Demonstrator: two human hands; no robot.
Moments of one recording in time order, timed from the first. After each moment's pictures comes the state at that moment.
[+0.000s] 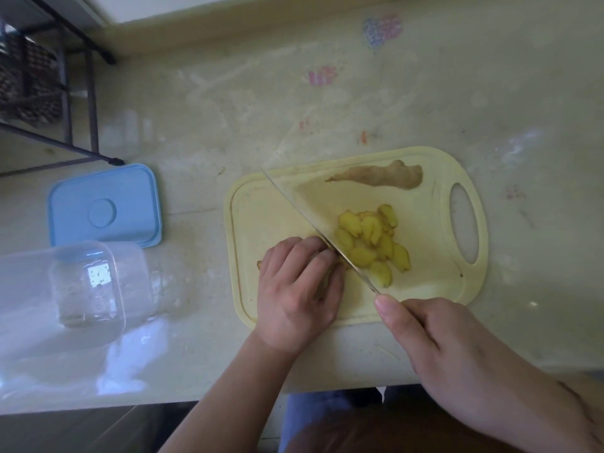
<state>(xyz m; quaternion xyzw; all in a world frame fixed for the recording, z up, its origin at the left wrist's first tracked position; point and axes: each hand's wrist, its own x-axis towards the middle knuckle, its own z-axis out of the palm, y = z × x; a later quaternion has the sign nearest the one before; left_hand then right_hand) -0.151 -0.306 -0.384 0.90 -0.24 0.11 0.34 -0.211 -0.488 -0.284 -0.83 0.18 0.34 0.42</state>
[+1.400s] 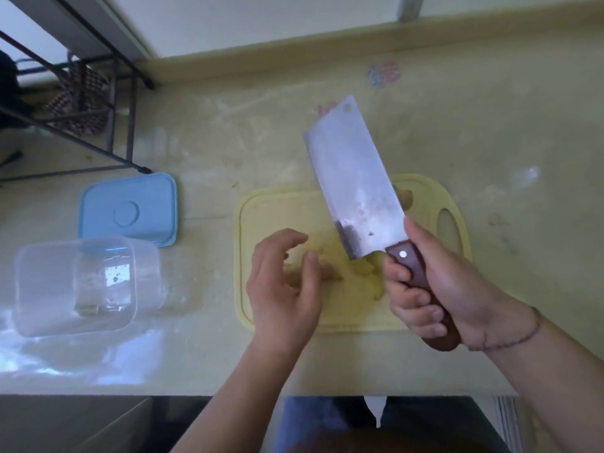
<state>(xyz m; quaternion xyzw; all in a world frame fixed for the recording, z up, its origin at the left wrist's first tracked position) -0.154 -0.326 -0.346 0.86 0.00 0.13 0.48 -0.152 -0.522 -0.298 -0.46 0.30 0.41 0.73</state>
